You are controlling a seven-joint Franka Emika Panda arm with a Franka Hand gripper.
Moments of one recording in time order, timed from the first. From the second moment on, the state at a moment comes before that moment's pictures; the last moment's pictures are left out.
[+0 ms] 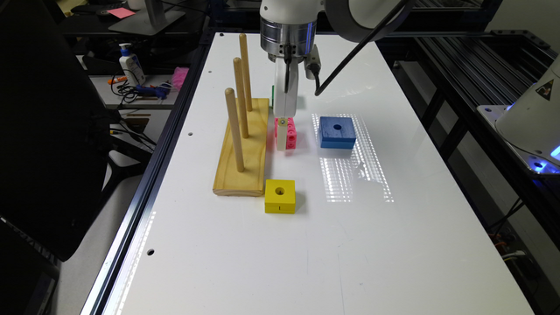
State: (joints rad) arm -0.09 0.42 0.10 -2.23 -0.01 2.67 0.80
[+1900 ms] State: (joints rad) arm -0.09 0.27 0.10 -2.24 -0.01 2.53 0.80
